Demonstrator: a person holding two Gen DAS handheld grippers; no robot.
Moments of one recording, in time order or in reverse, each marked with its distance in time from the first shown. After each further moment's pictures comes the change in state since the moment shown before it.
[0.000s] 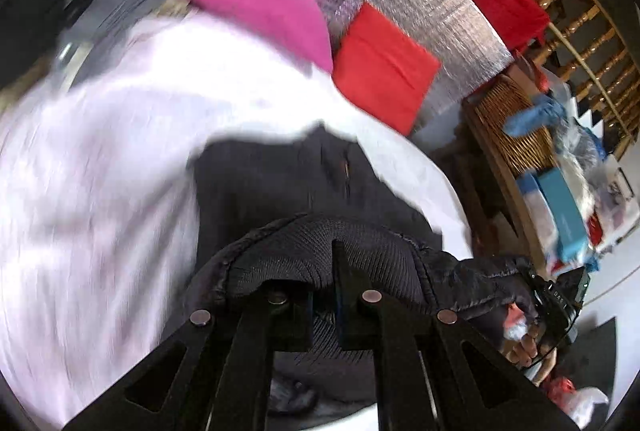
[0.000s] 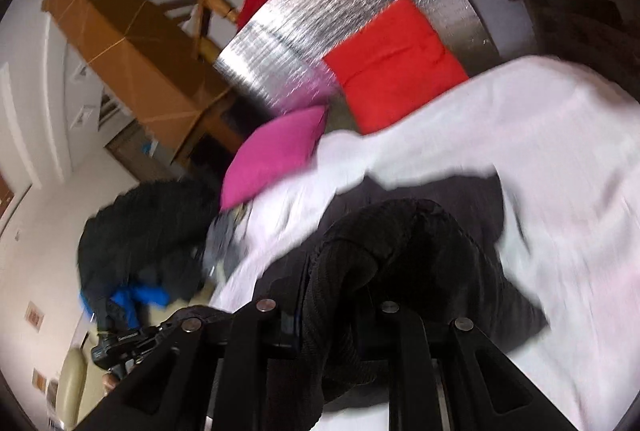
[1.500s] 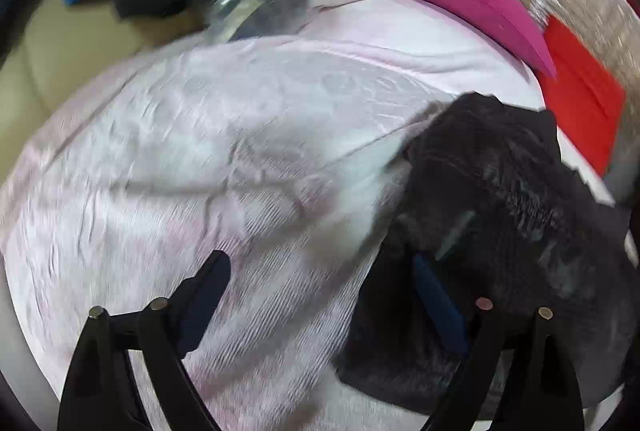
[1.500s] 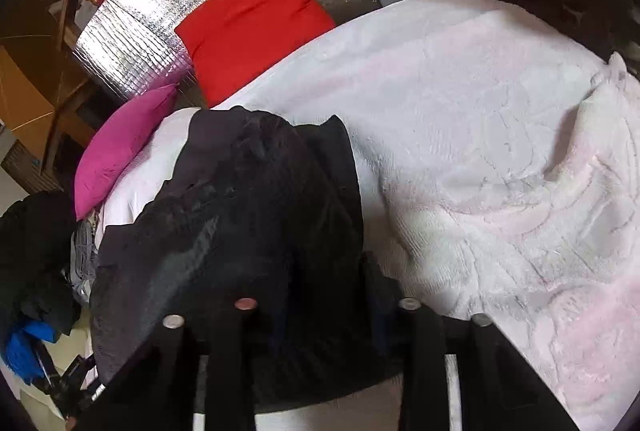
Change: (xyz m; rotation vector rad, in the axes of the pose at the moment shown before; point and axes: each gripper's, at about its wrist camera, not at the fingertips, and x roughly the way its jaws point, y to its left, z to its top) left arm 0.088 0.107 -0.059 -0.174 -0.127 0.660; right arm 0.071 -0.117 -0.040 0.122 0.094 -0.409
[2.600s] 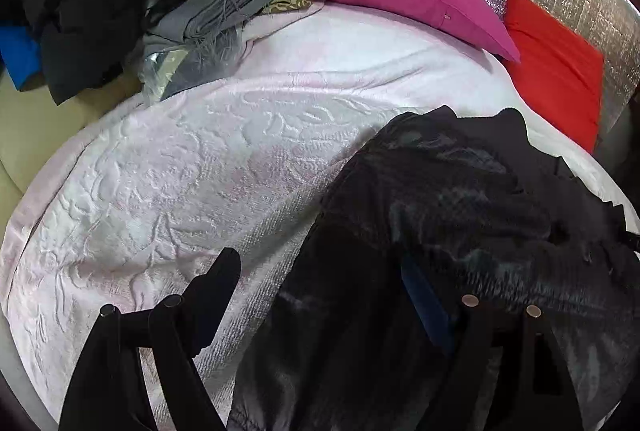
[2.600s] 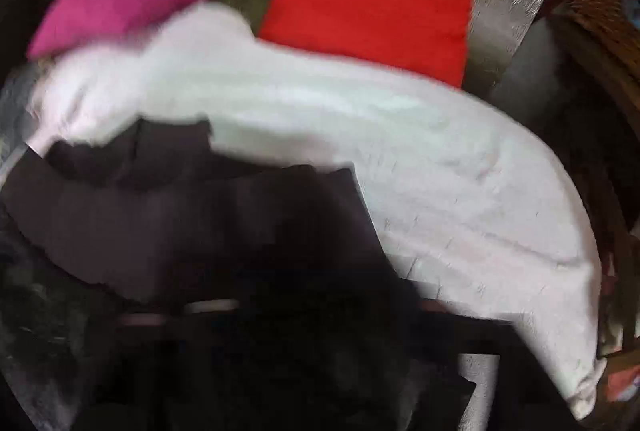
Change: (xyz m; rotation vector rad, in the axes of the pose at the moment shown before) left arm 0.012 -0.064 0.026 0.139 -0.059 -0.017; right arm 0.156 0.148 0.091 -0.686 0.177 -0.283
